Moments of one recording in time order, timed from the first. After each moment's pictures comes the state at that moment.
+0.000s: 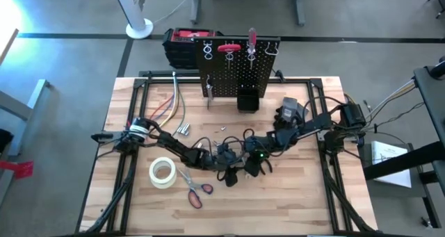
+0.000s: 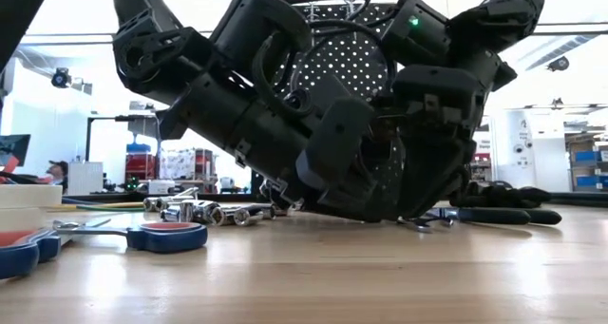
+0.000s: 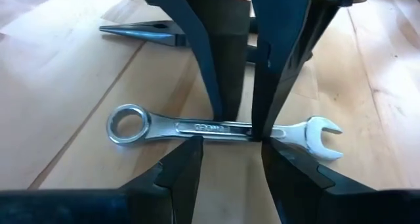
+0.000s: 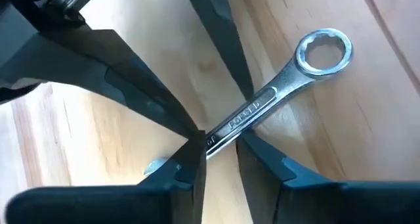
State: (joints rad) left arm -0.22 2.20 1.02 0.56 -0.32 -0.42; right arm 0.13 1.79 0.78 0.00 -0.25 0.65
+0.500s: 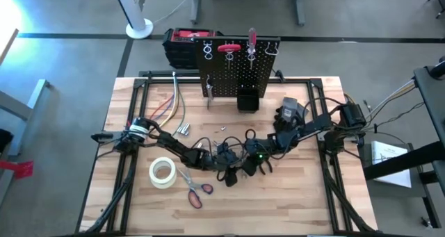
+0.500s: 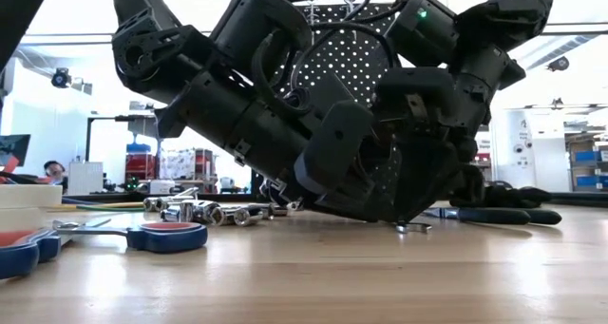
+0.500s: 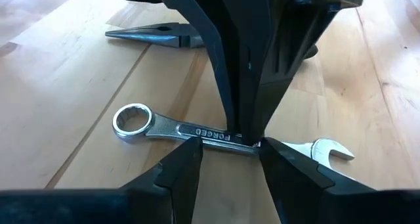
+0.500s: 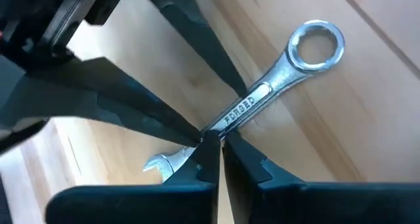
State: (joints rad) left arm -0.21 2.20 1.04 0.57 -0.33 -0.36; right arm 0.13 1.79 0.77 0.05 -0.14 0.87
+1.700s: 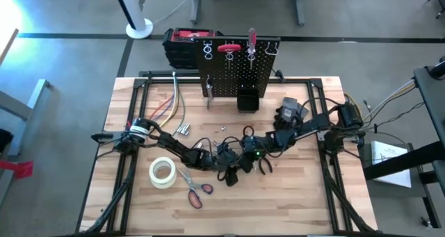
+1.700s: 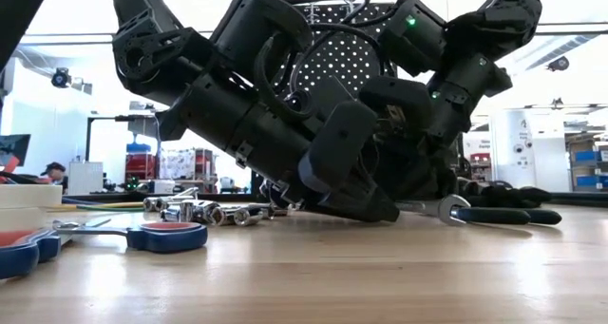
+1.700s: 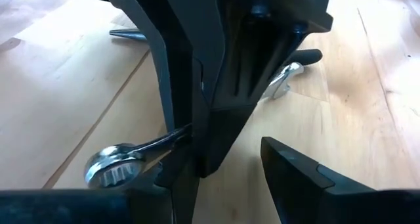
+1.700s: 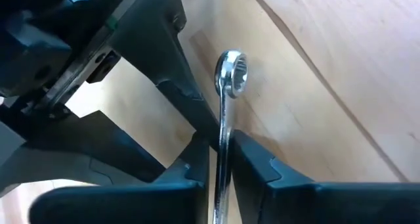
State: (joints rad) left arm -0.22 2.20 1.04 0.56 -0.34 -0.41; right arm 0.13 1.82 0.77 0.11 -0.10 0.78
